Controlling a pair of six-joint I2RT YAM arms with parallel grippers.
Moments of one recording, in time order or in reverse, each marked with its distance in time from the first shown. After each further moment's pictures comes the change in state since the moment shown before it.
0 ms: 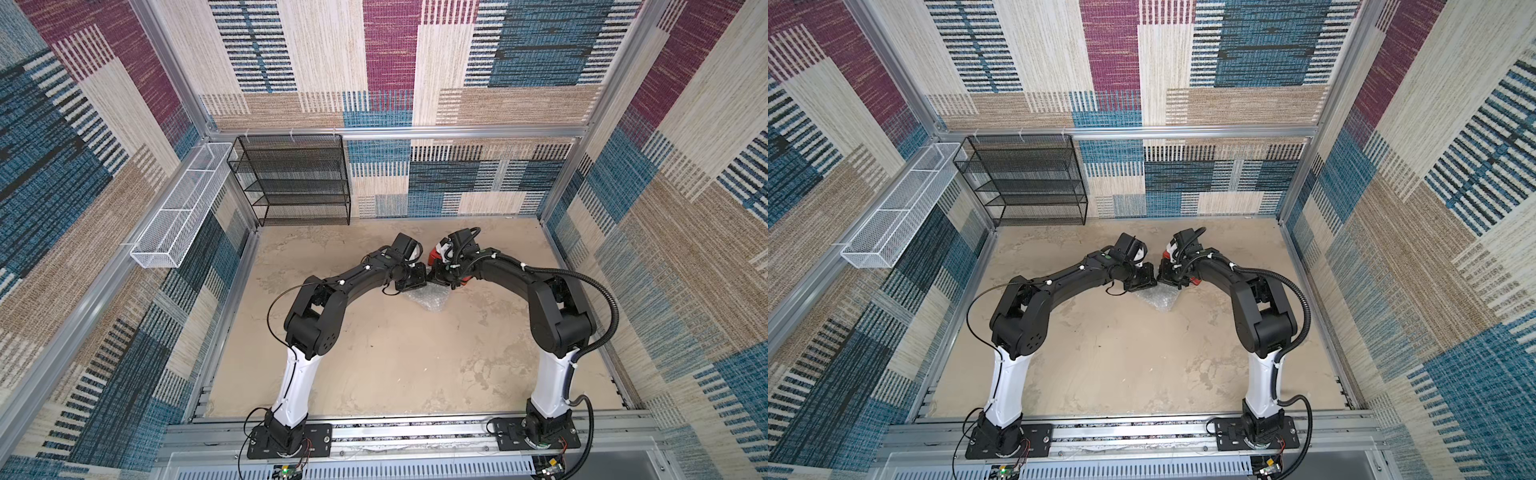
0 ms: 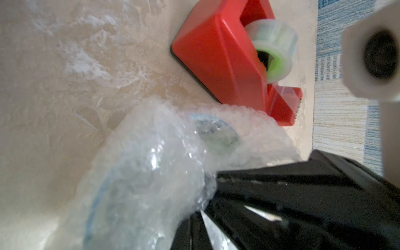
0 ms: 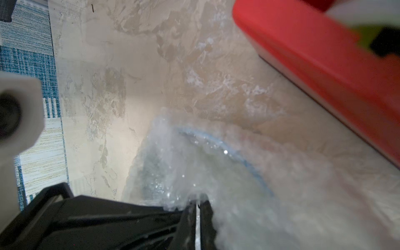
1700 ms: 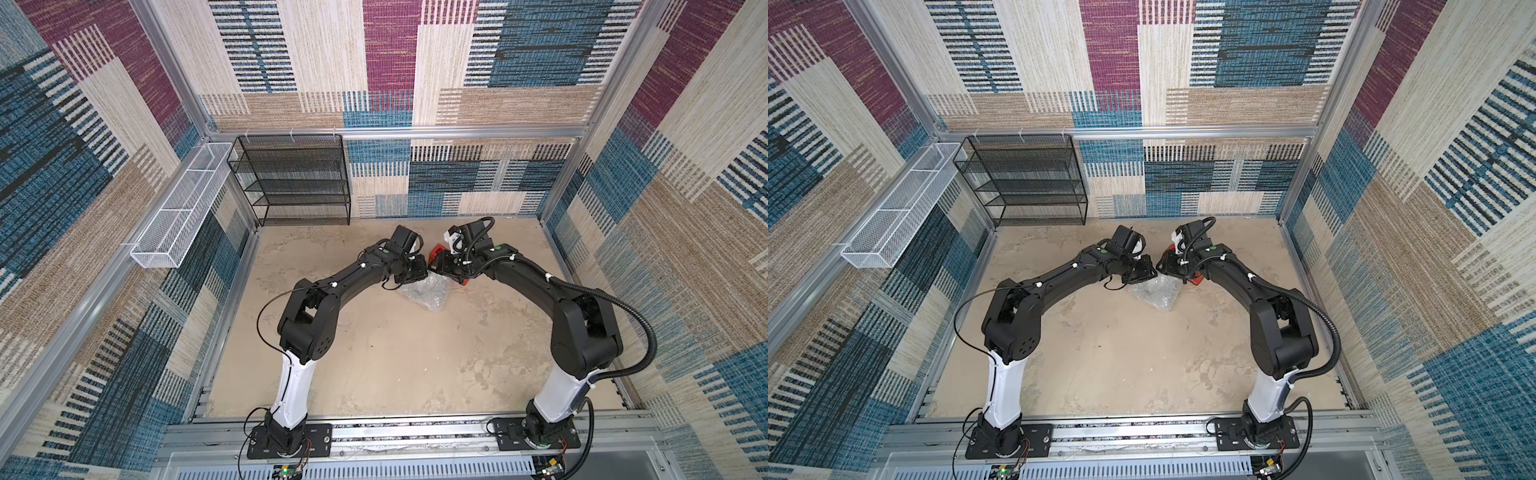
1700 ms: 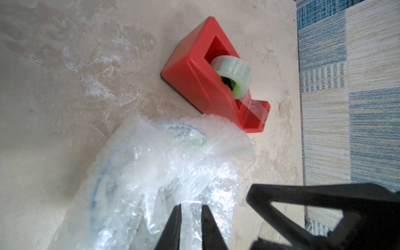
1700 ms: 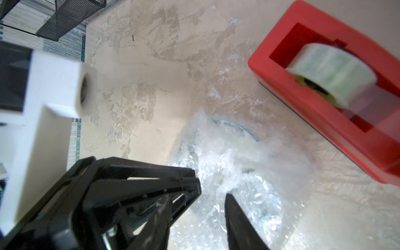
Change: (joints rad) left arm -0.006 -0.099 0.016 -0.049 -0.051 0.007; right arm 0.001 -0.217 -0.029 -0.050 0.056 -0.005
